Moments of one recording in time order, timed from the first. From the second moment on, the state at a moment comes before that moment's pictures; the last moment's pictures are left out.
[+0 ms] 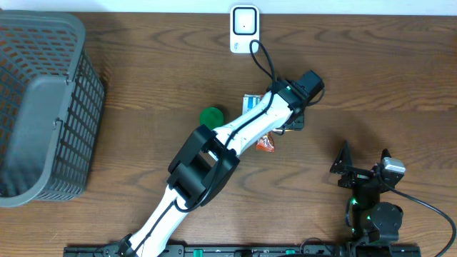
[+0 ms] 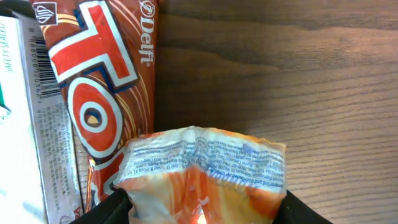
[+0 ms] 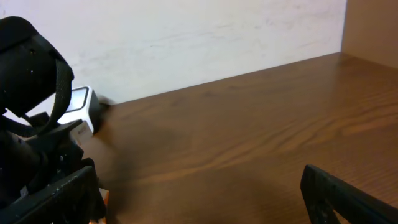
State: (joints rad) left arm -0.82 2.38 2.00 -0.94 -0.05 -0.75; right arm -0.01 0.01 0.01 -0.06 0.12 0.22
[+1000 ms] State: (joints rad) left arm -0.81 1.95 1.99 -0.94 -0.07 -0.48; right arm -0.01 0.01 0.01 -0.06 0.12 0.22
